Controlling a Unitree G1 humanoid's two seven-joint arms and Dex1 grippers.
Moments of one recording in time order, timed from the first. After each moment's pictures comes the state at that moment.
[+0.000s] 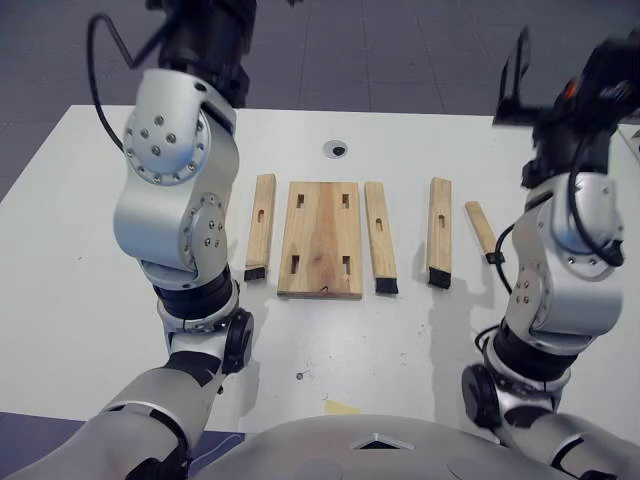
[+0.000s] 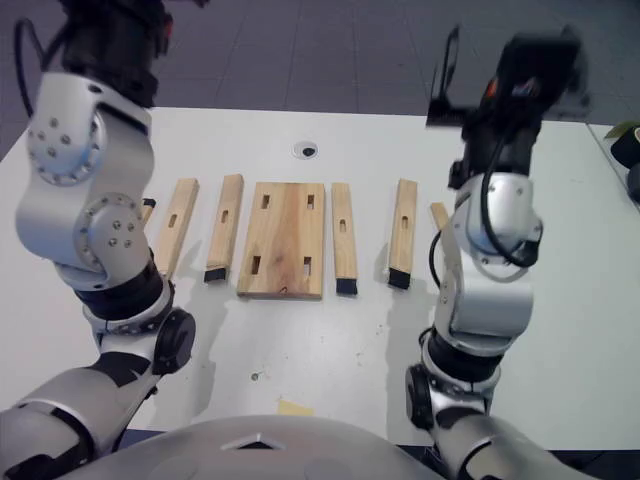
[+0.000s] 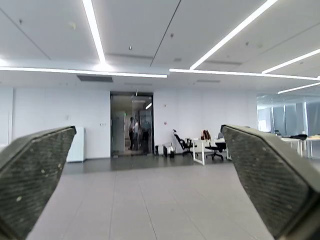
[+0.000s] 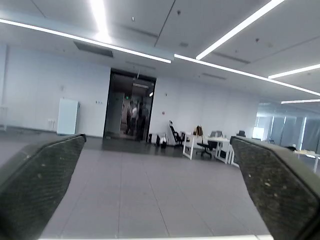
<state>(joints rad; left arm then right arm) -0.86 0.08 0.07 -0.57 -0.15 0.75 0.05 -0.63 -0.17 -0.07 -0.81 -0.13 0.93 -0.11</state>
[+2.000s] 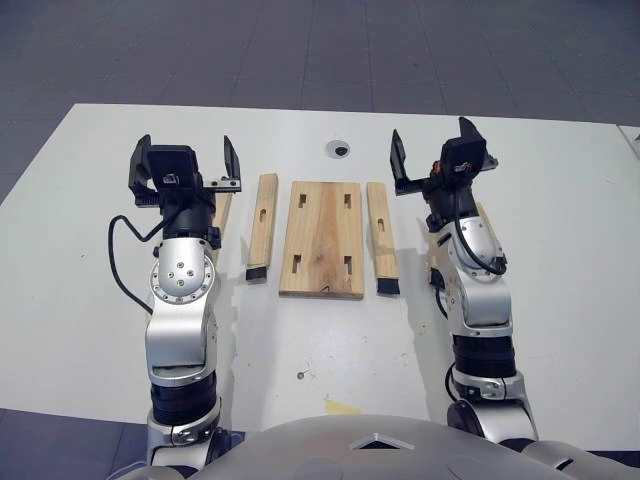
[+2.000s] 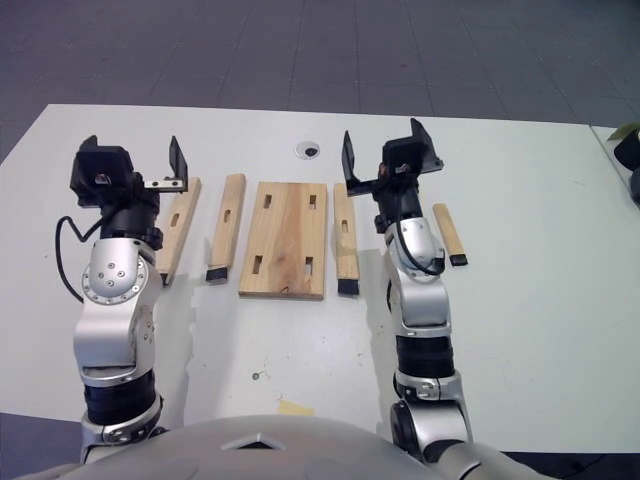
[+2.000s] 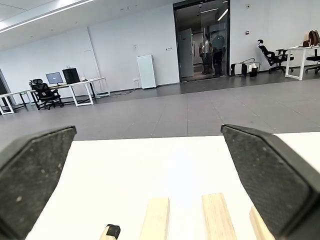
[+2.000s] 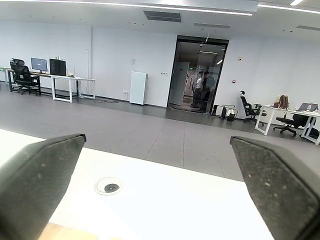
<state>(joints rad) -0.09 0.09 0.03 -0.60 0.12 0.51 0.10 -0.23 -0.06 -0.01 -0.18 -0.02 0.15 0.08</state>
